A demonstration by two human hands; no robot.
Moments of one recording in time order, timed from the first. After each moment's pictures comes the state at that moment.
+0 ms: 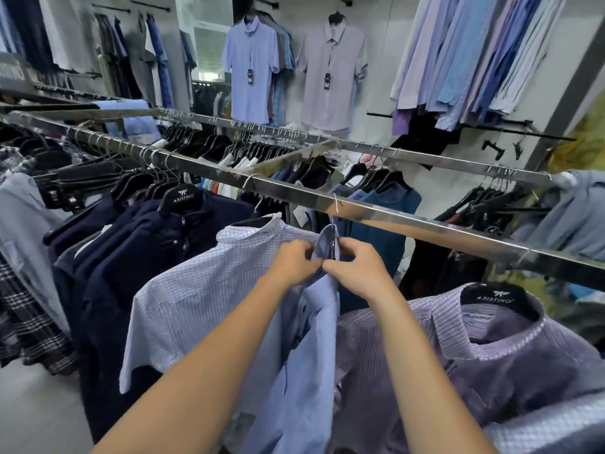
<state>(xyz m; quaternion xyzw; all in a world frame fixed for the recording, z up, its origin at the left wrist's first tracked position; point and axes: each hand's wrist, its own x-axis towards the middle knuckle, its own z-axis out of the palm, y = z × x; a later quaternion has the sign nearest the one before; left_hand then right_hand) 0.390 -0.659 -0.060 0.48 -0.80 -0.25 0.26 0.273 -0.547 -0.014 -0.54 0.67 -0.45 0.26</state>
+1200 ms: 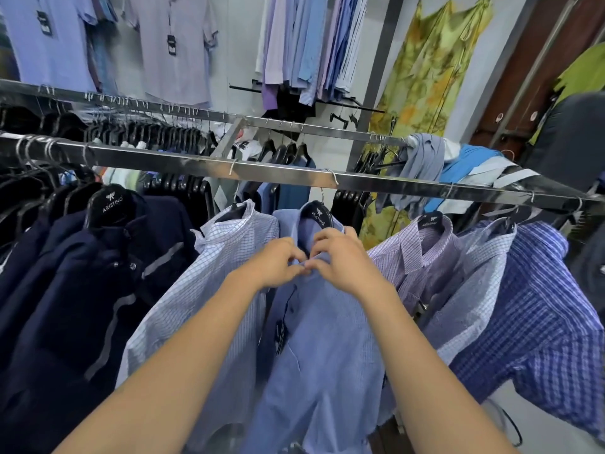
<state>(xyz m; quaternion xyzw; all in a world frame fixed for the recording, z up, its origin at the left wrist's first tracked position) 0.454 -0.695 -0.083 0.08 -0.95 -0.26 0.13 0.365 -0.535 -0.044 -0.52 0.83 -0.19 -0.07</state>
